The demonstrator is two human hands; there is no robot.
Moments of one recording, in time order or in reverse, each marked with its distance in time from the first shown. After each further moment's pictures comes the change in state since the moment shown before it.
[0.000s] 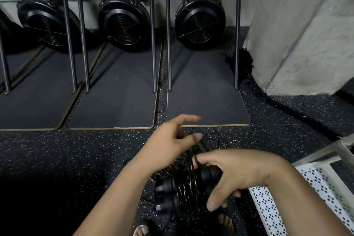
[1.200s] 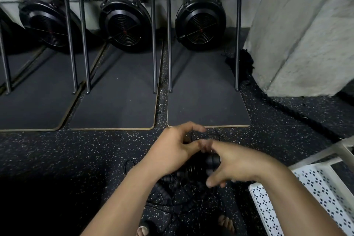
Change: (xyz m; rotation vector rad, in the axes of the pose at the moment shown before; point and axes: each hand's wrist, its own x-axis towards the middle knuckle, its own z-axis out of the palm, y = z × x) left_hand 0.001 -0.002 0.010 0.109 0.004 -0.027; right_hand 0.019 0.017 -0.002 -0.061 0.329 0.157
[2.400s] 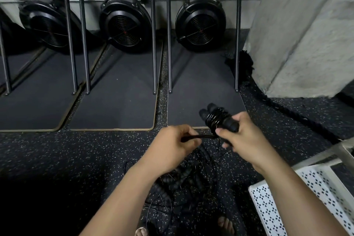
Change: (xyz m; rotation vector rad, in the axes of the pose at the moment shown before) left_hand 0.004 -0.002 -0.002 0.036 0.042 -0.009; right_hand 0.016 0.019 -0.023 0.262 0.747 -0.071
